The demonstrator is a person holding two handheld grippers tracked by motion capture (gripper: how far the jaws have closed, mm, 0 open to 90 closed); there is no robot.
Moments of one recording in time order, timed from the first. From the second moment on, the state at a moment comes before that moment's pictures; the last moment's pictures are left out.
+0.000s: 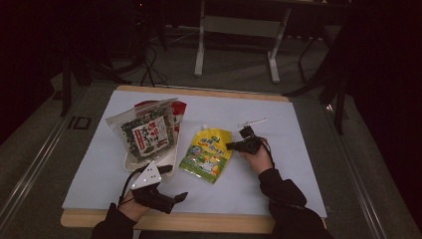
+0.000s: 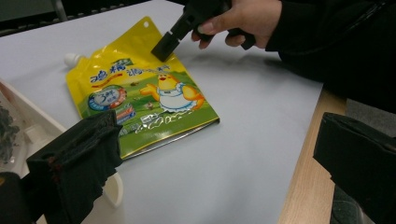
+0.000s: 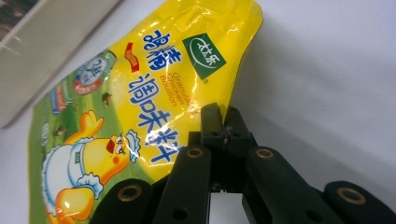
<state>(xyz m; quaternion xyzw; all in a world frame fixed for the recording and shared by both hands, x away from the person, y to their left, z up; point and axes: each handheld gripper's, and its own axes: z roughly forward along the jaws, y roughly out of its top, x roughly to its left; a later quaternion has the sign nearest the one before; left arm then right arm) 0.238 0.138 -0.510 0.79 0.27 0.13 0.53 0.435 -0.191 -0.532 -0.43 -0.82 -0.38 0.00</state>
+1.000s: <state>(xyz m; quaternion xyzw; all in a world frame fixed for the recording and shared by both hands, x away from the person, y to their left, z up) 0.246 0.137 -0.492 0.78 0.29 0.13 0.54 0.374 -0.186 -0.462 -0.30 -0.83 -0.46 -0.07</state>
